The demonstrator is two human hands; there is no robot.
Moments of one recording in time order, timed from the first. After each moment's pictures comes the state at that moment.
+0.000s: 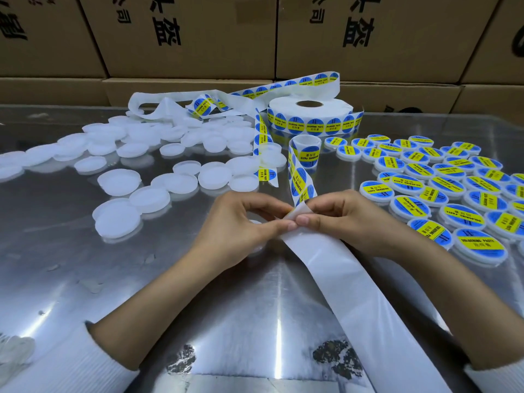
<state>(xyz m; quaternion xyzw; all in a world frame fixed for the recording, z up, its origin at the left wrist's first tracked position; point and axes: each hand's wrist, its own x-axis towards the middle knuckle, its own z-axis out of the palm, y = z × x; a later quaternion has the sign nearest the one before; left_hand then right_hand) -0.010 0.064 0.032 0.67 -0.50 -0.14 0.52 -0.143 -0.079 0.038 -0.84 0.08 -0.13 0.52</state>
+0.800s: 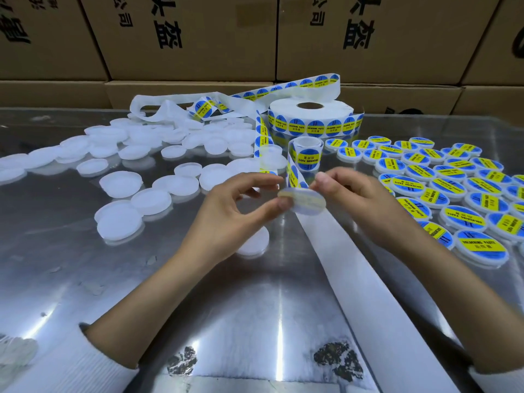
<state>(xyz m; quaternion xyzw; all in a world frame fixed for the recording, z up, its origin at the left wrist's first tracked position) -0.001 0.063 0.038 0.67 -0.49 -0.09 0.55 -0.145 -0.074 0.055 -0.83 0.22 -0.29 0.43</state>
